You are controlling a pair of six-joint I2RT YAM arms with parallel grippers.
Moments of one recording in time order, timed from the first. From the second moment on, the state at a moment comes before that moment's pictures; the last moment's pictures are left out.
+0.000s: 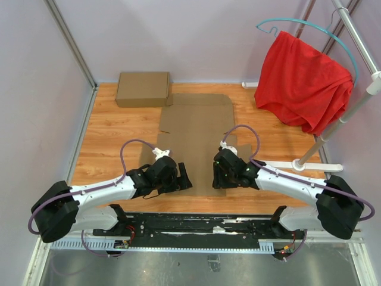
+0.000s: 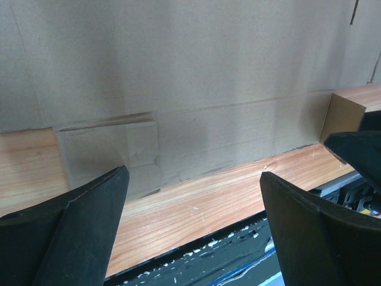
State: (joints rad) left arm -0.91 1.16 0.49 -0.21 -0.10 -1.01; right arm 0.89 1.26 0.68 -0.47 0.10 0.75
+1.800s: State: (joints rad) left arm -0.62 1.78 1.08 -0.14 -0.21 -0.55; right arm 0.92 0.88 0.77 -0.82 0.26 0.71
